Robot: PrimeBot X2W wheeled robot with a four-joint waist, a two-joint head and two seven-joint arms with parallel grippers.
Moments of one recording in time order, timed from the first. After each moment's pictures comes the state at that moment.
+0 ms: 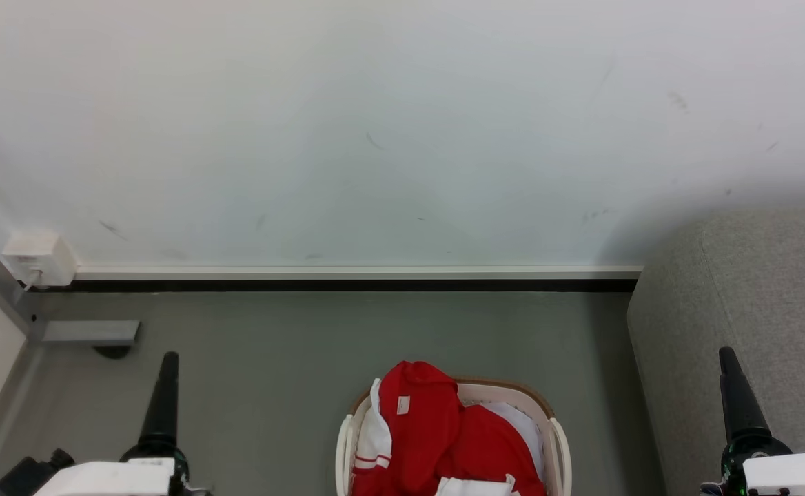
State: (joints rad) left arm -0.08 0.04 0.09 0.18 -1.30 -0.12 -0.01; right arm -0.08 -0.06 0.00 0.19 1.41 0.13 0.00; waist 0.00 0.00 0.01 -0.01
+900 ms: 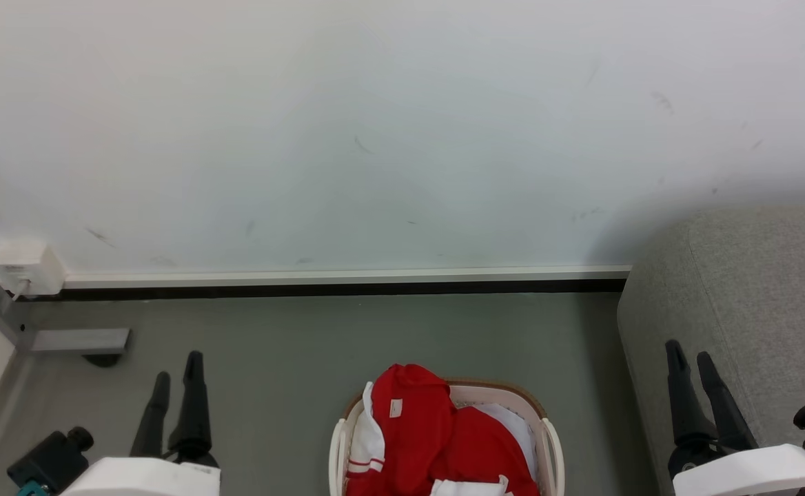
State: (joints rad) left arm -0.05 0.04 0.05 0.11 -0.74 -0.06 -0.10; right arm -0.09 -0.08 0.10 0.16 0.85 0.13 -0.10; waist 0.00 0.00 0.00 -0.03
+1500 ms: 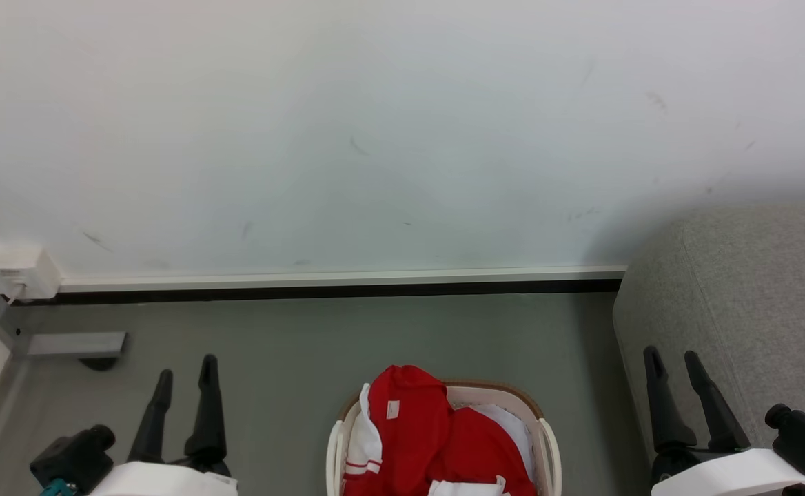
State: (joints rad) left arm -0.04 0.04 0.03 0.11 -0.50 -0.06 -0.15; right arm -0.10 -0.08 0.14 0.20 0.64 0.13 -0.15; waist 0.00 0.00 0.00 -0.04
